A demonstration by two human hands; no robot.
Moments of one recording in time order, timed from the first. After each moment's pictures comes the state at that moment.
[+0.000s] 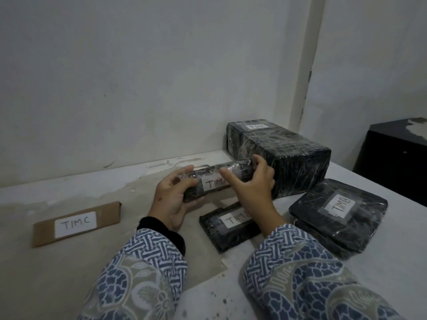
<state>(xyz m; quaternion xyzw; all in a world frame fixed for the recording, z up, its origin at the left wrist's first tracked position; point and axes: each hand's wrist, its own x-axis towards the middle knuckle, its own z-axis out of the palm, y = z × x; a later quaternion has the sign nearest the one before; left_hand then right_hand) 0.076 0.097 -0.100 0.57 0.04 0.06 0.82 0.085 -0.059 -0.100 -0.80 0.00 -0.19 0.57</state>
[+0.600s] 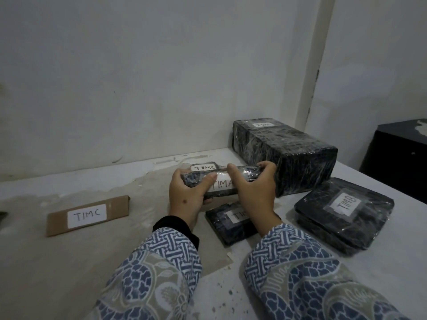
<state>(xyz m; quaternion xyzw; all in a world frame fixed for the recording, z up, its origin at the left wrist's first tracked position) 0.063 0.081 -0.109 0.63 0.04 0.19 0.75 0.073 -0.043 -0.101 -0.75 0.04 -0.26 0.60</state>
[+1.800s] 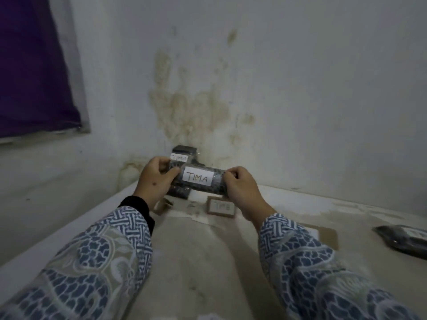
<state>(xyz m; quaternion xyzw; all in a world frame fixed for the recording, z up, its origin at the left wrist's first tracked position) -0.136 0.513 -0.041 0.74 0.24 0.41 0.48 -0.036 0.360 -0.032 -0.75 -0.28 0.07 0.60</state>
